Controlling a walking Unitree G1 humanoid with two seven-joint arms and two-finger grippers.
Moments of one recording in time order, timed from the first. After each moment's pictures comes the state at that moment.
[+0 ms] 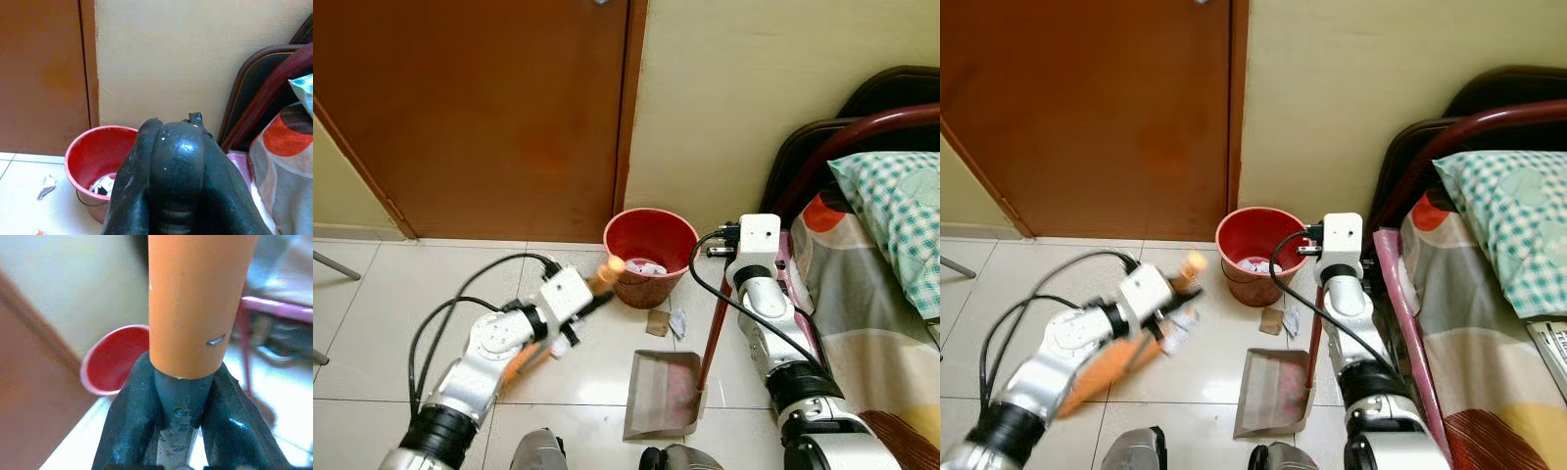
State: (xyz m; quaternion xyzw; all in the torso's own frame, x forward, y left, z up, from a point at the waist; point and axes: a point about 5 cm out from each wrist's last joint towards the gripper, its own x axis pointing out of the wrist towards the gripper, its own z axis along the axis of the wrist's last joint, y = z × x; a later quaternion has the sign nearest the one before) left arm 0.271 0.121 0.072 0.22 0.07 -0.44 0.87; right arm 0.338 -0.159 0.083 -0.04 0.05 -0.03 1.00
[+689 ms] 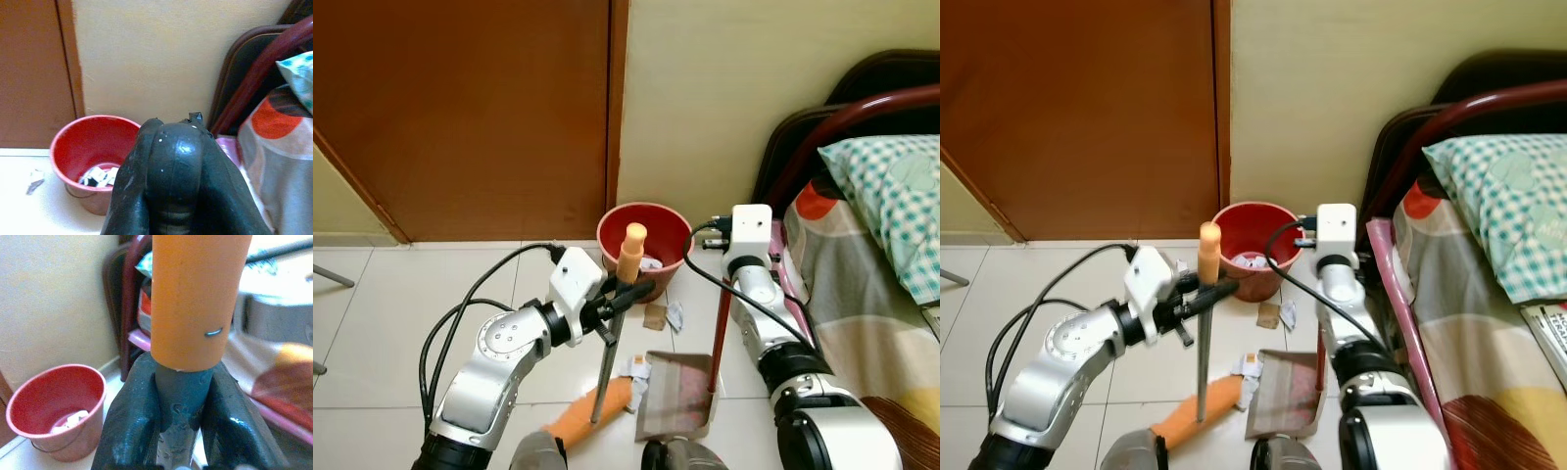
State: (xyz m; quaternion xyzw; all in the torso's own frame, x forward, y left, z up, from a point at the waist) left arm 0.255 0.089 0.125 0.02 0.04 -0.45 0.89; right arm 0.351 -0.147 0.086 -0.05 0.07 -0.04 1.00
